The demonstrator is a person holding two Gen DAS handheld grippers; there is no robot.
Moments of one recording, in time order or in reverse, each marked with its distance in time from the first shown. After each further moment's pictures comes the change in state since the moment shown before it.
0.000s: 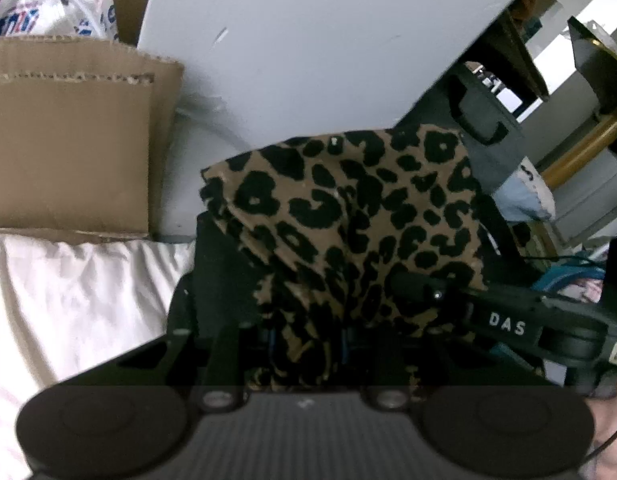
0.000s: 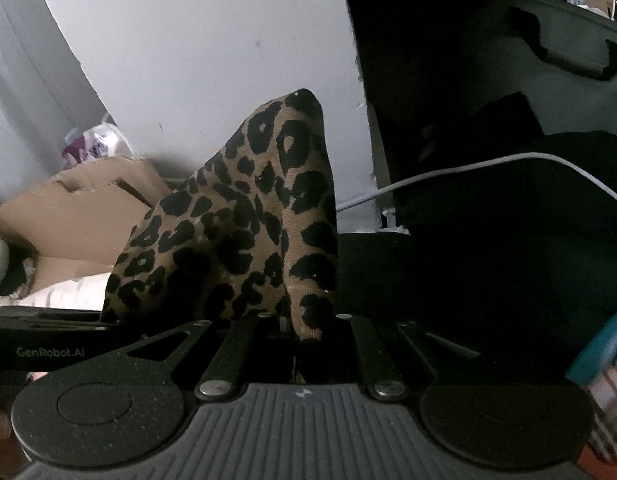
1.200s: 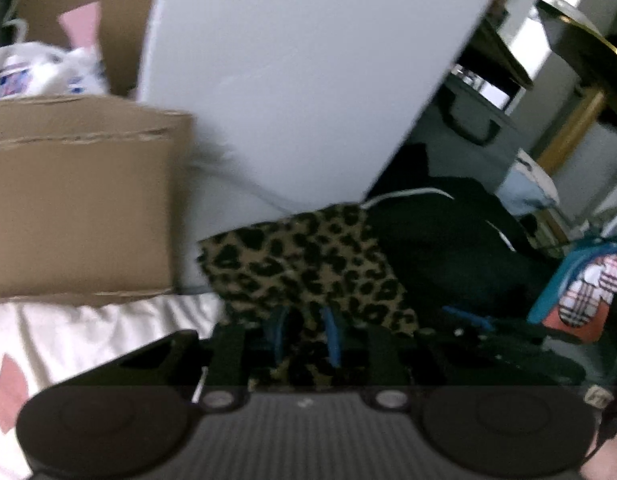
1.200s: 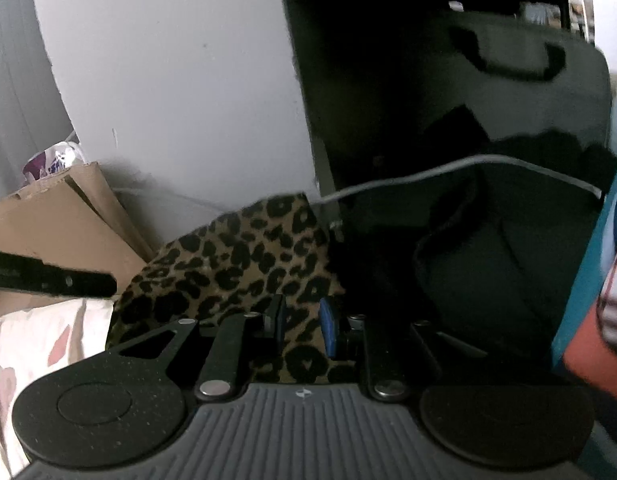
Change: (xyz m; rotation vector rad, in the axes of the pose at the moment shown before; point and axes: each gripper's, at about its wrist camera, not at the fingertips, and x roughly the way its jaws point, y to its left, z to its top) left arm -0.022 -0.002 0.005 0.164 -0.083 0.022; right arm 0.018 -0.008 -0.054 0.026 -0.216 -0.113
